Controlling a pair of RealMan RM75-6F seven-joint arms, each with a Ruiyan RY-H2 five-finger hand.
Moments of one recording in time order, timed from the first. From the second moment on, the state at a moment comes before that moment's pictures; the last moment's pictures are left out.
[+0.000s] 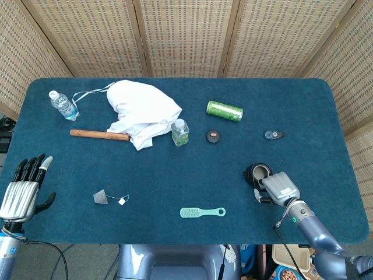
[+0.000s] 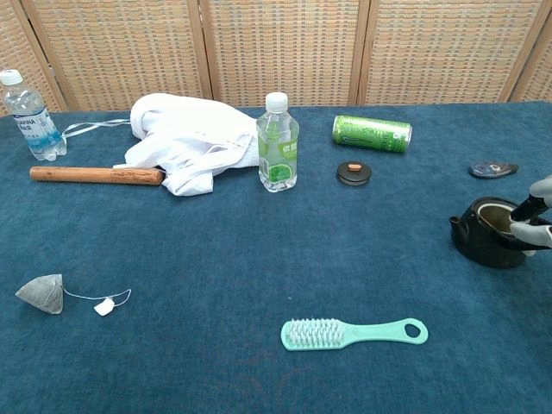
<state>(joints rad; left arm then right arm) -0.15 -1.16 -0.05 -1.72 1.45 1.43 0.27 0.73 -1.11 -0.08 -1.82 -0.88 0.88 -0.63</state>
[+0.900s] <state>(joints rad) -0.14 -1.16 -0.05 -1.73 1.44 1.44 0.26 0.79 -1.11 -0.09 -1.75 -0.84 0.78 -0.59</state>
